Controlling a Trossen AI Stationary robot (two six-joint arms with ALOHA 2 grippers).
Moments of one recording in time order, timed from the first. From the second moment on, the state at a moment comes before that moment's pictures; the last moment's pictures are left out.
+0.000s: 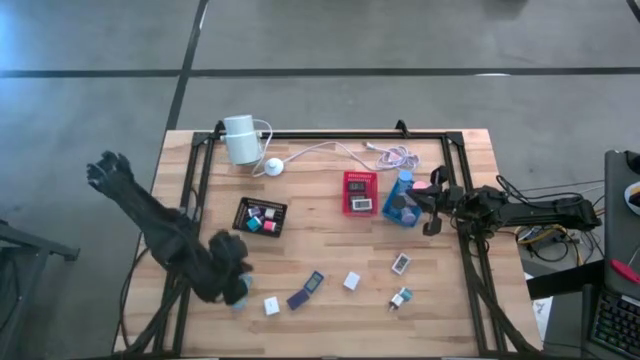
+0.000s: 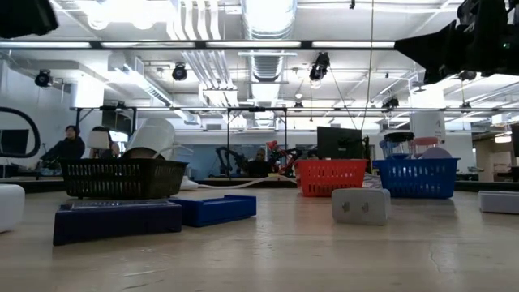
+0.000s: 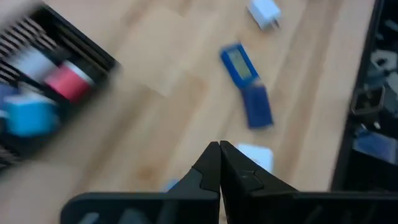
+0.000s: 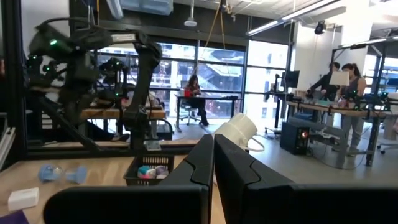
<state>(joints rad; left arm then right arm) -0.75 1.24 1.01 -0.91 -0.43 -1.18 -0.01 0.25 0.01 0.48 0.21 -0.08</state>
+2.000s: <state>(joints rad) -0.66 1.65 0.84 -0.81 -0.04 -1.45 -0.01 0.26 0.02 0.50 0.20 -0.06</state>
